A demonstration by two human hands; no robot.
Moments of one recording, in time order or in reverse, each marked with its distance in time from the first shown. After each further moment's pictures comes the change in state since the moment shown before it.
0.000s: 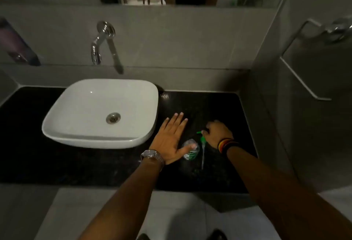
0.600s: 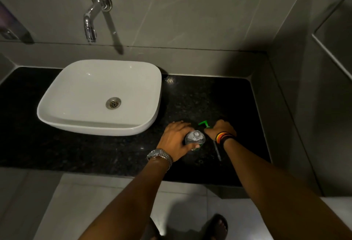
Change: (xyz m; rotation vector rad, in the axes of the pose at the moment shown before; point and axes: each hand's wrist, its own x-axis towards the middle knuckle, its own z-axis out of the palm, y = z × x) left_hand -0.008 -0.006 0.052 -0.259 -0.042 -0.156; right_hand 0.022 -0.002 0.046 0.179 -0.114 0.388
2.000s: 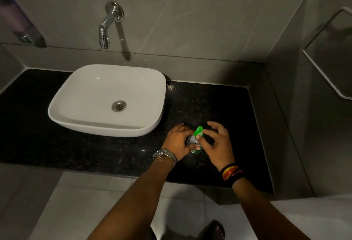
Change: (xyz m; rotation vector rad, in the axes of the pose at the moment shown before) left_hand -0.003 0.009 -0.008 -0.108 -0.017 -0.069; right_hand -0.084 0.023 0.003 0.464 0.276 -0.615
